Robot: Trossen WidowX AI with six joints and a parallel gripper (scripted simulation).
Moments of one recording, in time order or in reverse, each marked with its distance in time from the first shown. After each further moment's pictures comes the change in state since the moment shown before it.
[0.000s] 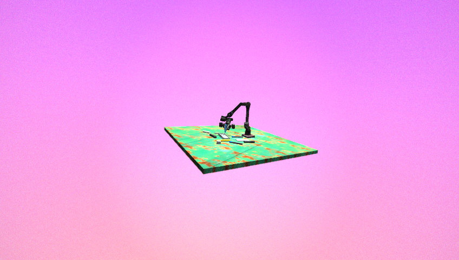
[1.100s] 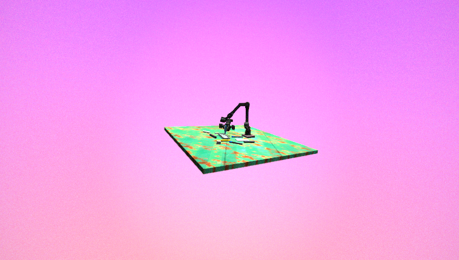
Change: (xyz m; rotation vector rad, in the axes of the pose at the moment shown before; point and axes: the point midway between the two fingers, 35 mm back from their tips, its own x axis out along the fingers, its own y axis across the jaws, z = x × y) arm 0.006 -0.001 0.011 0.003 0.001 -0.002
